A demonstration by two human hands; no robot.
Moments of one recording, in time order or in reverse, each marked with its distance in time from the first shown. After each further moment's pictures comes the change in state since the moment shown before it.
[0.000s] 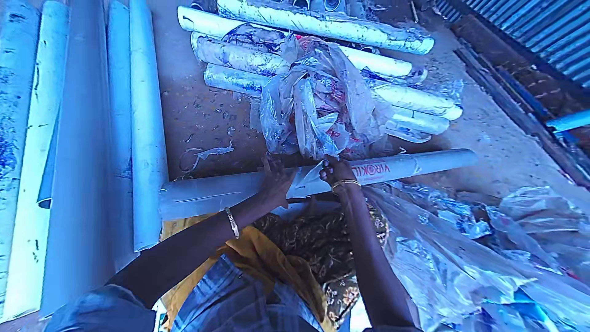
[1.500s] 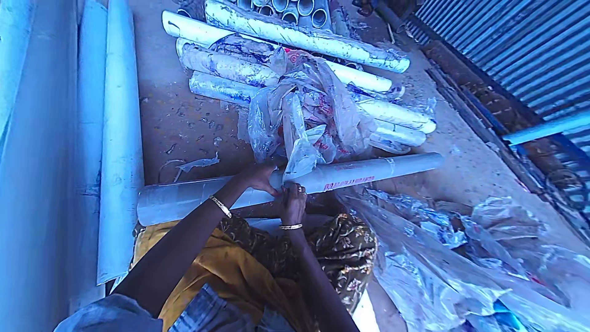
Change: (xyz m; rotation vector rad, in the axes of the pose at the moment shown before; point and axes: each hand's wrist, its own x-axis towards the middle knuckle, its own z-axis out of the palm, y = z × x) left_hand 0.073 -0.068 -0.014 -0.364 -0.085 0.224; right_hand 0.005 0.118 0.040 -0.942 0.275 -0.931
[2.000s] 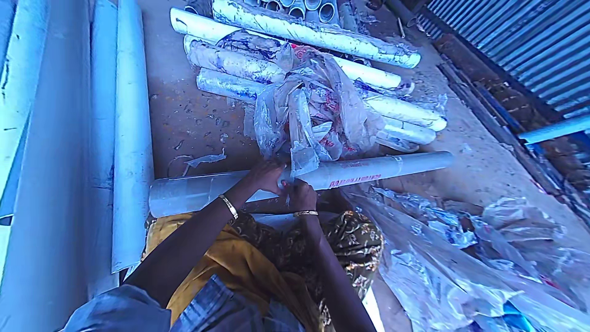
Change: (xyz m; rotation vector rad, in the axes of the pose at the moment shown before) left_hand -0.010 0.015 0.009 0.253 0.083 0.016; right_hand 0.043 -0.019 -0.038 -0.162 -0.684 0.376
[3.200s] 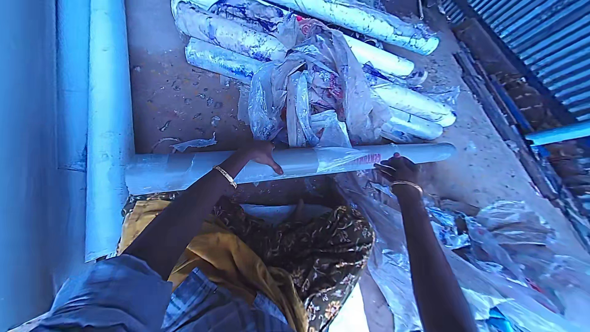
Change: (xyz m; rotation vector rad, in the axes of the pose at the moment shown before) left_hand 0.049 -0.031 -0.014 -0.296 -0.168 -0.160; right_hand 0.080 0.174 -0.163 0.903 0.506 0.162
